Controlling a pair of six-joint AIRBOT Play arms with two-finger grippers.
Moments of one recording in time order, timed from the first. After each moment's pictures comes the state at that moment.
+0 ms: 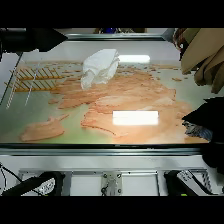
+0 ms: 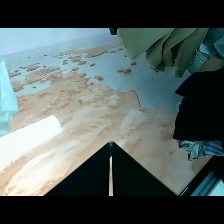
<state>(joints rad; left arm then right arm) 0.00 -1.28 1.89 0.71 -1.33 -1.31 -1.13 -1.07 1.83 -1.71 0.79 1.65</state>
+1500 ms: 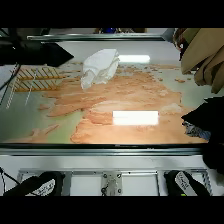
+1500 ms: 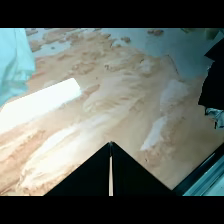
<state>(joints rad) -0.09 -1.24 1.75 0.89 -1.34 -1.32 -0.64 -0.98 1.81 -0.69 1.02 1.03</state>
